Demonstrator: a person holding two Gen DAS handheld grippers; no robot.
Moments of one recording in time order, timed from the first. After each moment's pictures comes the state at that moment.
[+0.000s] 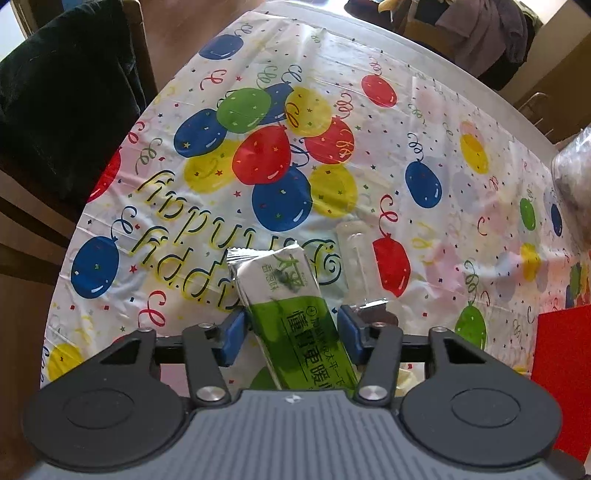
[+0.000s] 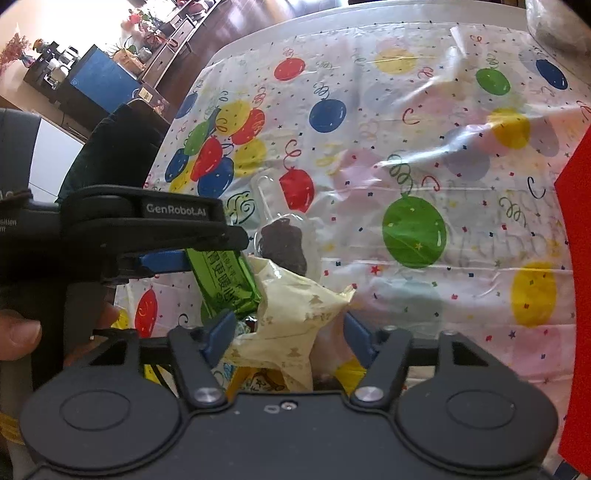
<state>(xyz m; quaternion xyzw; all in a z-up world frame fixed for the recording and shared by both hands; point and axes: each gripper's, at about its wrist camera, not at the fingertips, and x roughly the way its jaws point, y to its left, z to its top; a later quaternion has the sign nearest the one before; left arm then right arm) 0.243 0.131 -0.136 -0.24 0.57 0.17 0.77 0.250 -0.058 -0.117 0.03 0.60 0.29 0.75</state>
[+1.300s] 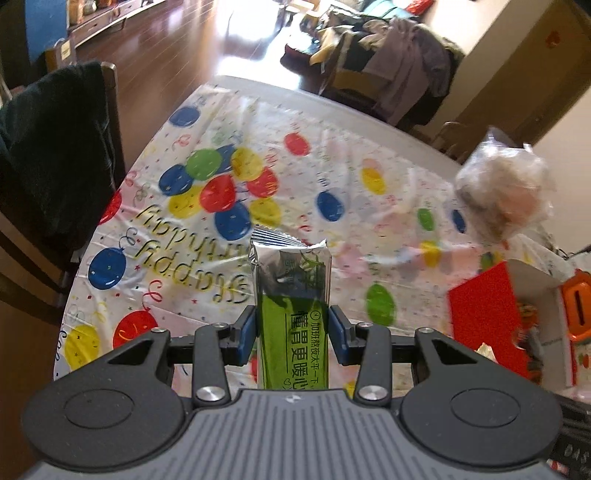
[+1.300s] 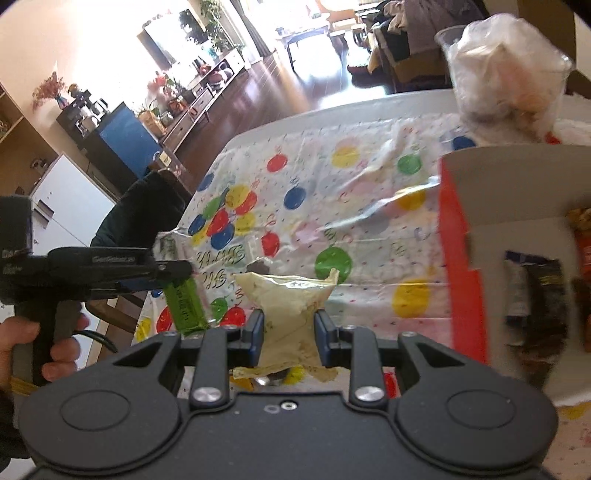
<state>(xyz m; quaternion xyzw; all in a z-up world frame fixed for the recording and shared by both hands) 0.169 0.102 -0.052 -0.24 0.47 0.09 0.84 0.203 -0.176 -0.028 0.05 0.48 0.30 0.82</state>
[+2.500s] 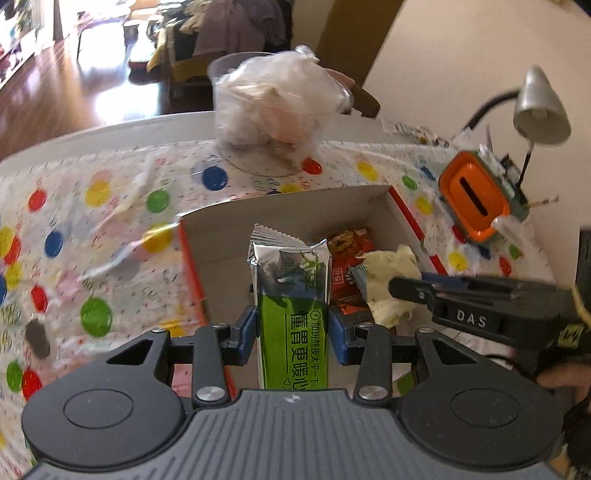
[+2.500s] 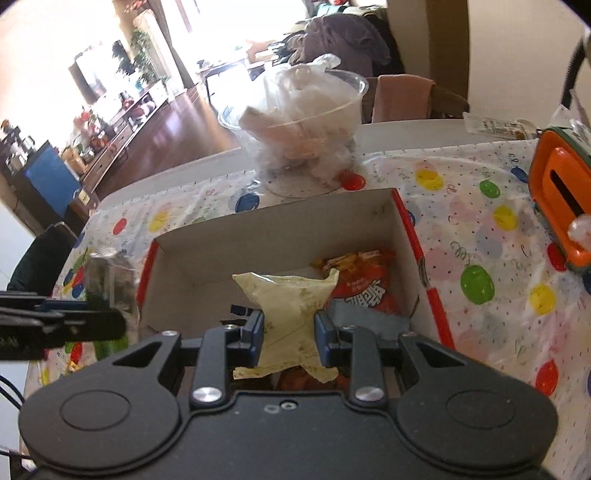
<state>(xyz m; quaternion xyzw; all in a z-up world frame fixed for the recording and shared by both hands) 0.253 -0.196 0.007 -0.09 0.49 -0.09 0.86 0.293 -0.389 -0.015 0.02 0.46 0.20 0.87</state>
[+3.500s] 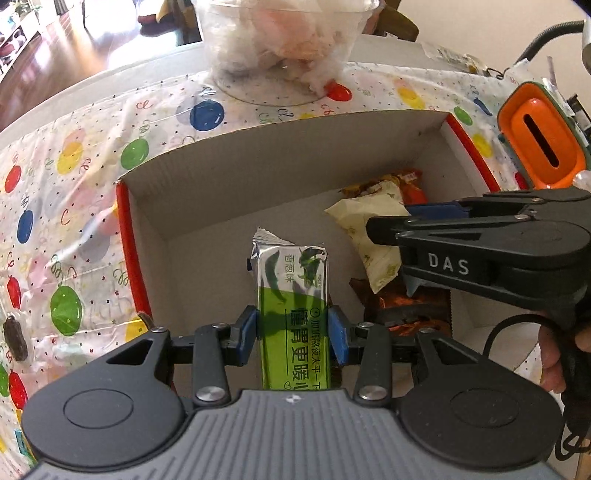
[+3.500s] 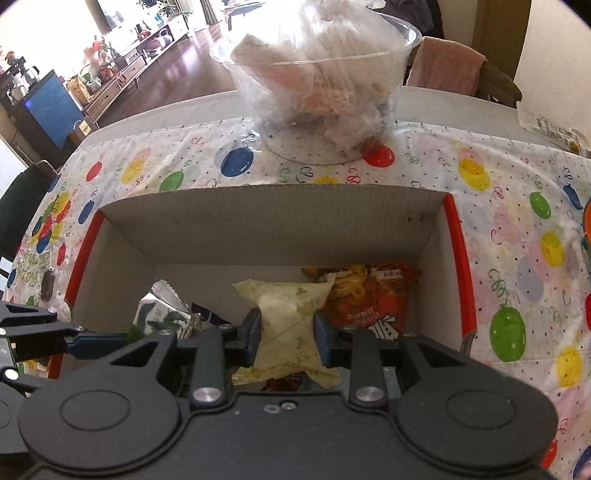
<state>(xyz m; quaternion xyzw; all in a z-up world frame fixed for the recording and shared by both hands) 0.317 -0.233 -0.069 -0.05 0.59 -0.04 0.81 0.370 -0.363 -0.062 -0.05 0.52 0.23 0.82</state>
